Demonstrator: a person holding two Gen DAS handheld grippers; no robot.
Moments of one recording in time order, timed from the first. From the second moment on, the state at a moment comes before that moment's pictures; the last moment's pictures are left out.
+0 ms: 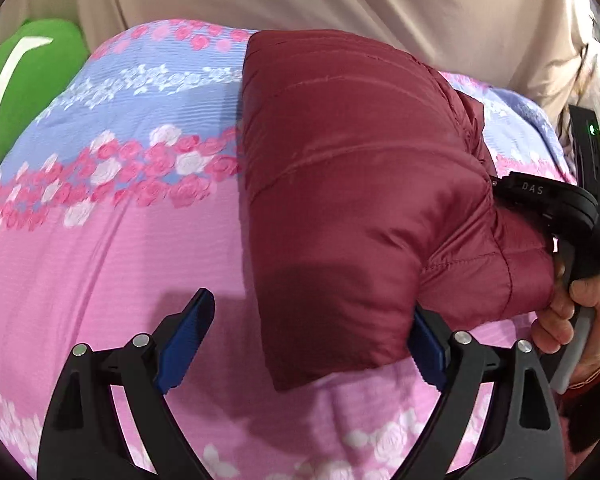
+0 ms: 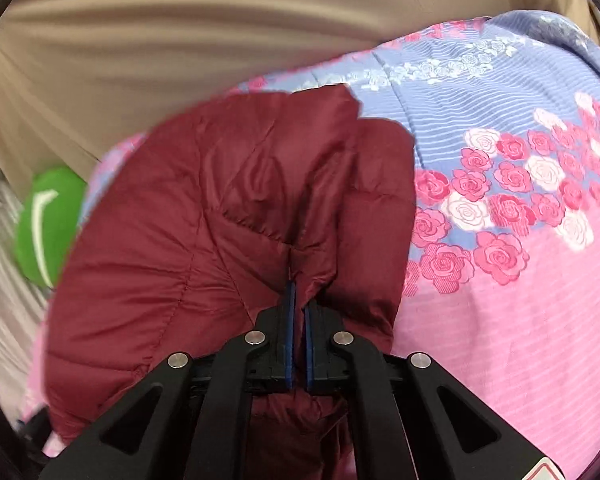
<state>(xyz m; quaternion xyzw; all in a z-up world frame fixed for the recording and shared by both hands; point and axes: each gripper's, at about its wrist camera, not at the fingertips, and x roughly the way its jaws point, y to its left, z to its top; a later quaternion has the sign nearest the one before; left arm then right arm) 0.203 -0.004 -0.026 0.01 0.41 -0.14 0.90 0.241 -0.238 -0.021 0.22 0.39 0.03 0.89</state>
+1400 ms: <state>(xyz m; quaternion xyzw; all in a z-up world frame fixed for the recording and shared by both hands) 0.110 -0.013 -0.033 0.04 0.37 -0.02 0.93 0.059 -0.182 -0.024 0.06 0.44 -0.06 0.89</state>
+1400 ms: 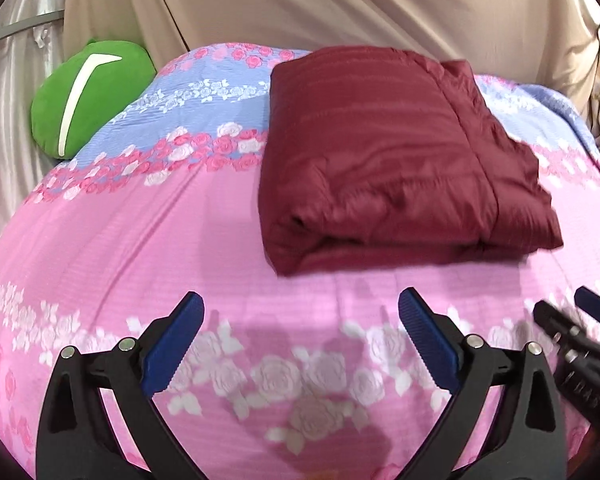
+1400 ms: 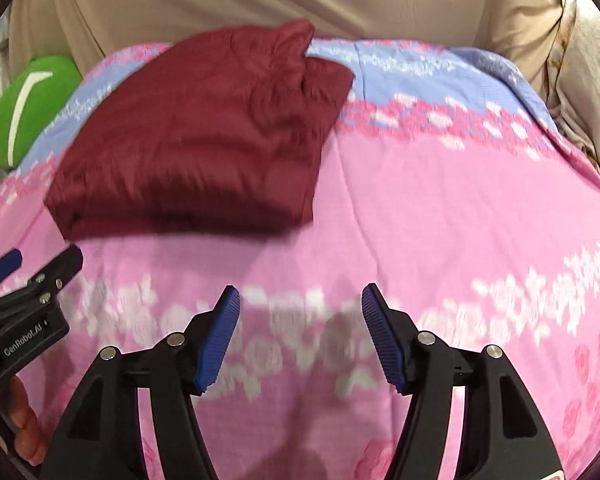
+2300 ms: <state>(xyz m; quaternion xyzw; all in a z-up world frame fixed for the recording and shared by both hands) 0.093 -0.039 -0.038 0.10 0.37 -0.02 0.93 0.045 -0.165 -0.023 0.04 0.42 -0.07 0.90</state>
